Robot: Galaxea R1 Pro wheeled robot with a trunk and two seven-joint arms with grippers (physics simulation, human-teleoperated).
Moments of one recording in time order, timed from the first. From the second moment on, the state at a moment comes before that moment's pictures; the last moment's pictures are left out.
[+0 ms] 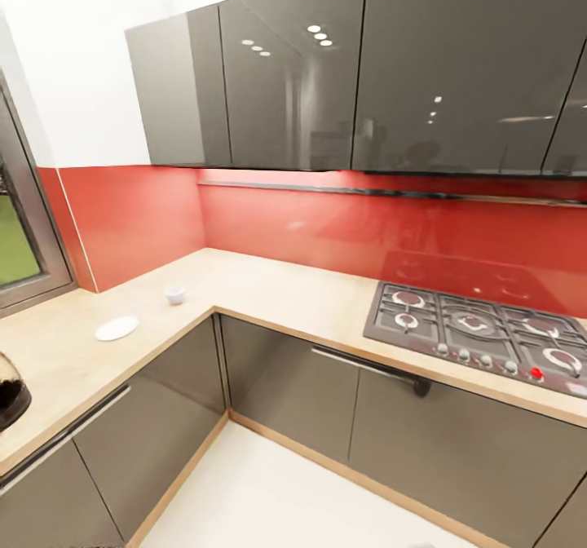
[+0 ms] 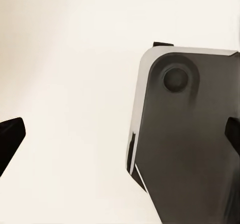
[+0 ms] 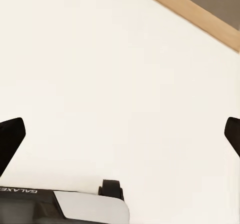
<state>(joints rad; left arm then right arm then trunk) 0.04 0.08 0.01 -0.08 0.11 -0.18 0.05 -0.41 0.02 0.17 -0.03 -0.04 -0.07 -0.05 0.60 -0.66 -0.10</state>
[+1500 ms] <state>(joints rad) 0.04 0.07 0.01 -0.09 0.11 -0.18 0.05 -0.41 0.02 0.17 -0.03 -0.04 -0.07 -0.05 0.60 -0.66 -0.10</state>
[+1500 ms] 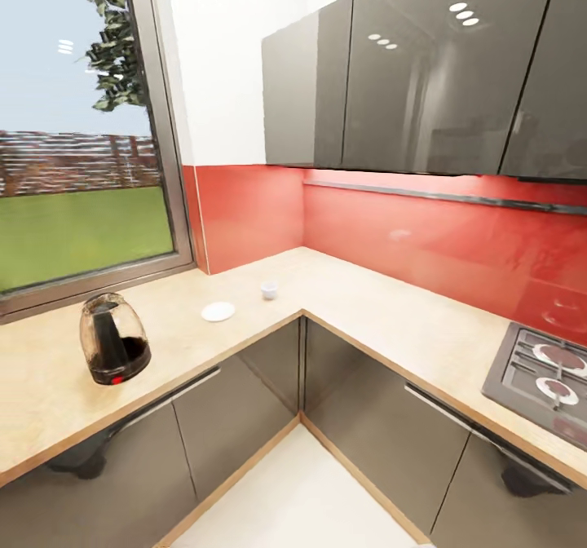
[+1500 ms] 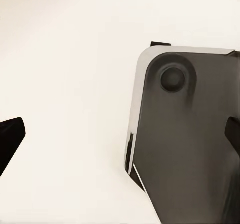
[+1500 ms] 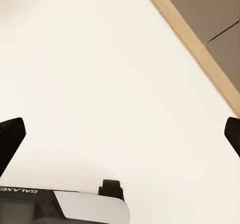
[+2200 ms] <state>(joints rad) 0.04 0.07 0.01 -0.08 0.11 -0.18 0.05 -0.41 0.02 0.17 -0.03 -0.04 -0.07 -0.05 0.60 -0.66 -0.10</state>
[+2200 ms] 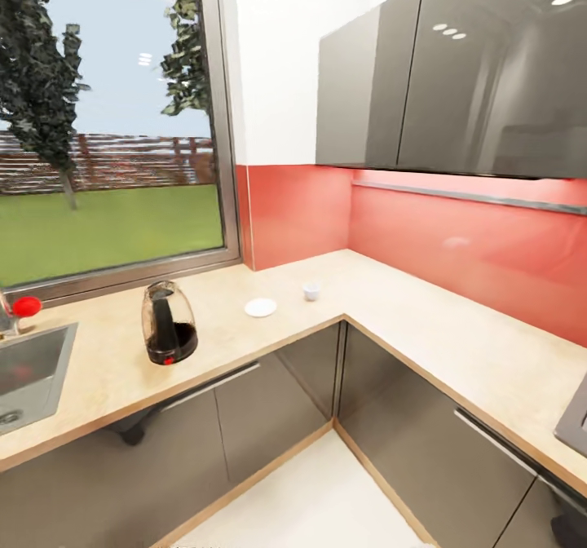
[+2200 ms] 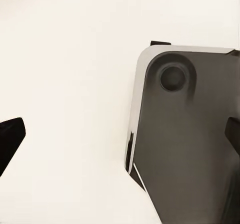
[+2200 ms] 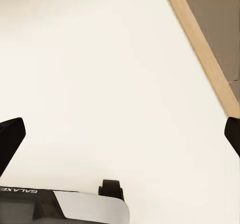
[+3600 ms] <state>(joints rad) 0.04 0.07 0.01 -0.08 0.12 -0.18 0.05 -0.41 0.01 0.17 -0.03 -0.04 -0.07 -0.05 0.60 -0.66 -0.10</state>
